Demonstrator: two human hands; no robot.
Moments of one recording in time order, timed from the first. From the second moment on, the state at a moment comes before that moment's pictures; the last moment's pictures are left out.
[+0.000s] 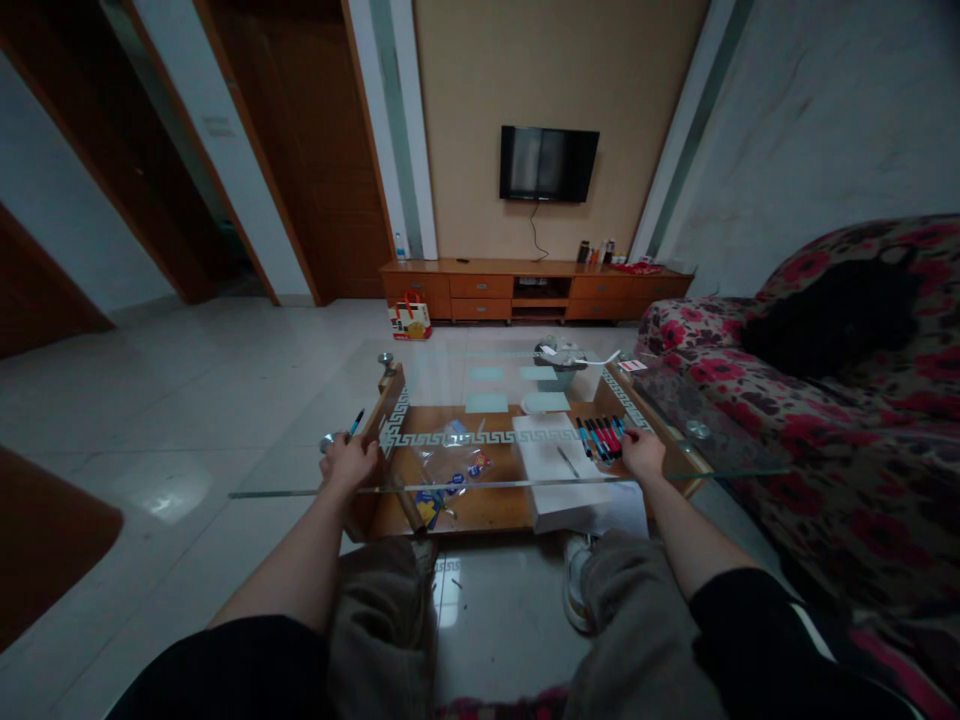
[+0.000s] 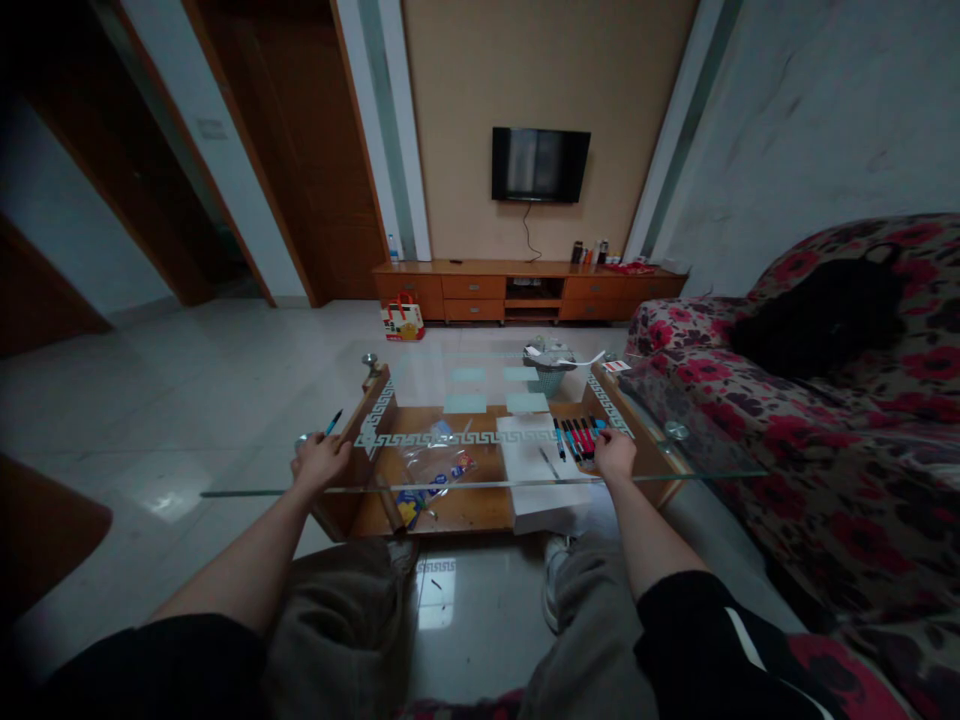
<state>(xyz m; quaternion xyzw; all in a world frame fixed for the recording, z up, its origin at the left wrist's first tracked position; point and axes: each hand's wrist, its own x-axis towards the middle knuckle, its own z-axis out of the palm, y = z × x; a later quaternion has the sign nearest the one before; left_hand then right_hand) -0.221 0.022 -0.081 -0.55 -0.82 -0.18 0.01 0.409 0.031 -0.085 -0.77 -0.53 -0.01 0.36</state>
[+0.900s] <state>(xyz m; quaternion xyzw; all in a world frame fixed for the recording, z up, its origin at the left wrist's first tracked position) -0.217 0.025 -0.062 -0.57 -0.80 -0.19 -0.01 0.392 0.029 -0.069 -0.76 -0.53 -0.06 0.37</state>
